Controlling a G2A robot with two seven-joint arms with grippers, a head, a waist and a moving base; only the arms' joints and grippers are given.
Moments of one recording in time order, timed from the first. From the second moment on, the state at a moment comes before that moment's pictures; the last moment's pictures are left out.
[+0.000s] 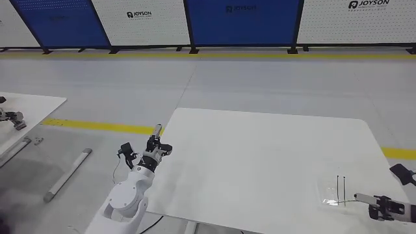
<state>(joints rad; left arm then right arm) 1.73 -1.15 -1.60 -1.80 -0.42 0.00 0.00 -1.44 -0.78 1.66 -1.44 0.12 -0.17 1.39</state>
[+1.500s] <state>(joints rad) 1.73 -1.15 -1.60 -1.80 -0.42 0.00 0.00 -1.21 -0.78 1.45 -1.17 0.11 -0.11 1.39</state>
